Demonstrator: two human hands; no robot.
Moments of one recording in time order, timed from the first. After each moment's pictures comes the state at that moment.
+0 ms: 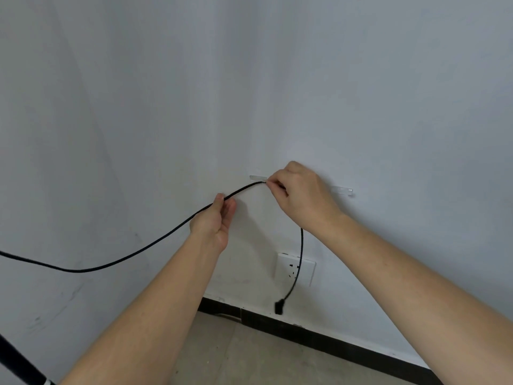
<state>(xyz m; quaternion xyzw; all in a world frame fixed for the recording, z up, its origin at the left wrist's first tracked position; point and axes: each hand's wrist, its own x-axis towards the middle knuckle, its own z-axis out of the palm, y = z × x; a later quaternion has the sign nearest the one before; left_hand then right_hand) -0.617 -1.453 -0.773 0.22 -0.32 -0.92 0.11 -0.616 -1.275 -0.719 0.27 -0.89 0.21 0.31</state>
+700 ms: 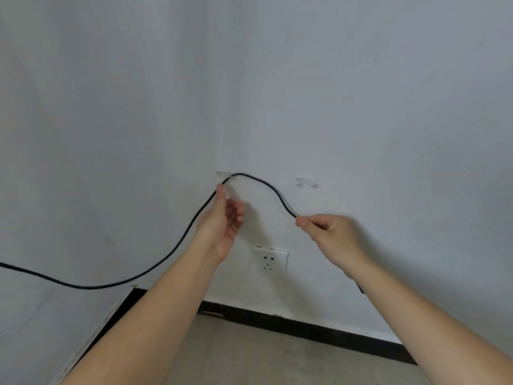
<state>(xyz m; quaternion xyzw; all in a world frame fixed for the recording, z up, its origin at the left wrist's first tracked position) -0.598 -1.397 -0.782 0.12 -0.46 -0.88 0.00 -0.567 -1.173 -0.793 0.00 -0.81 0.58 0.09</state>
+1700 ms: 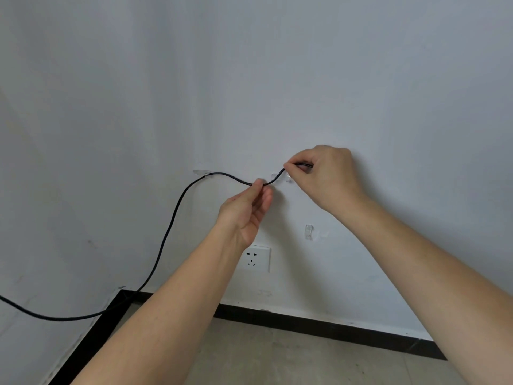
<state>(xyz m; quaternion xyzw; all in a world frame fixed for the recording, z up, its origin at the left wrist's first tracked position) -0.588 -1.318 -0.747 0.09 -0.39 -0.92 -0.07 -0.581 -1.161 -0.694 0.13 -0.89 0.28 0.34</state>
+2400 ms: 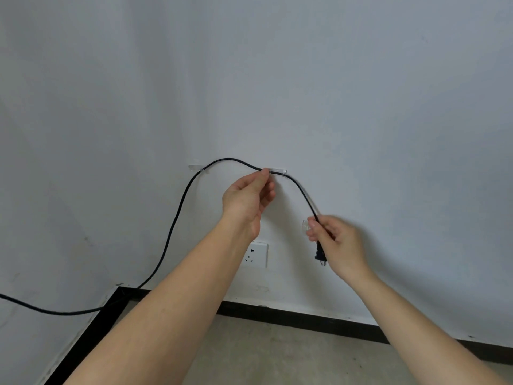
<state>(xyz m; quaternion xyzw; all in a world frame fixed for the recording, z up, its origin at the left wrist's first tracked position) -0.584 -1.298 -0.743 0.07 -0.44 -0.90 0.00 -0.550 -1.117 -0.840 0.03 -0.78 0.60 0.17</state>
